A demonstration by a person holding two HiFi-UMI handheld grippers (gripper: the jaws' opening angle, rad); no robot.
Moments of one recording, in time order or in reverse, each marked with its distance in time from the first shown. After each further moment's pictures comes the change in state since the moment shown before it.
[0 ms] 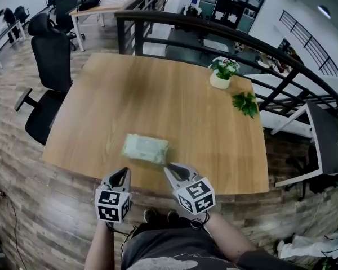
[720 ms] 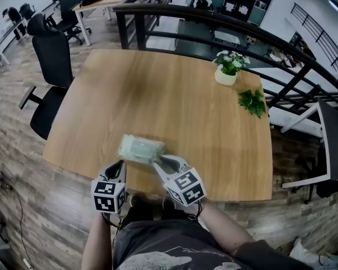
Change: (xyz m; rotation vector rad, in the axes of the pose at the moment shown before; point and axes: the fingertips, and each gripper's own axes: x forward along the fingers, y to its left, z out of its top) left arm 0.048 0.008 0.011 -0.005 0.087 0.093; right arm 0.042 -0.031 -0.005 -0.034 0.059 0.129
